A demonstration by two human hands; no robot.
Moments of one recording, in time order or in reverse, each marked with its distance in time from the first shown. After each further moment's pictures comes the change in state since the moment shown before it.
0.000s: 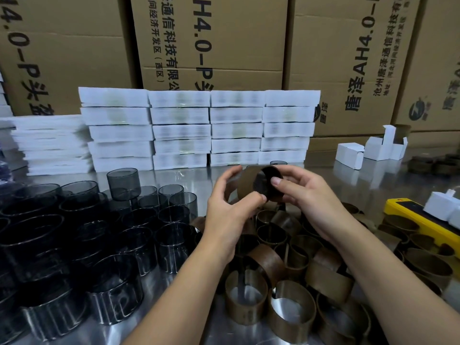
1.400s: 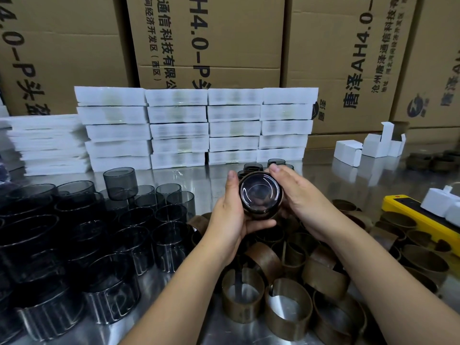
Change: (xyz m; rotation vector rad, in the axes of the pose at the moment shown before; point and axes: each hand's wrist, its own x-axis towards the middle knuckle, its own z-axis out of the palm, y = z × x) left_hand 0.002 0.000 0.014 -0.096 -0.033 -0.212; right_hand 0.002 0.010 0.005 -0.026 -0.021 0.094
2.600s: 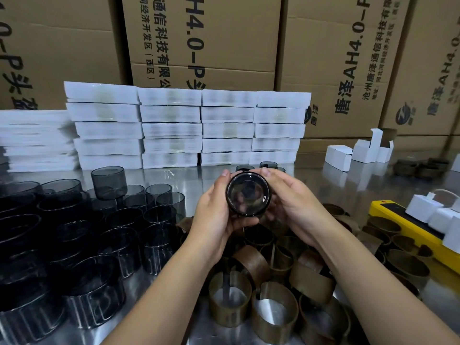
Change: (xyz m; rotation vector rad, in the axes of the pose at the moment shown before) left_hand -0.004 0.012 0.002 -0.017 0.066 0.091; right_hand -0.007 -0.009 0.003 0.247 -0.061 -0.008
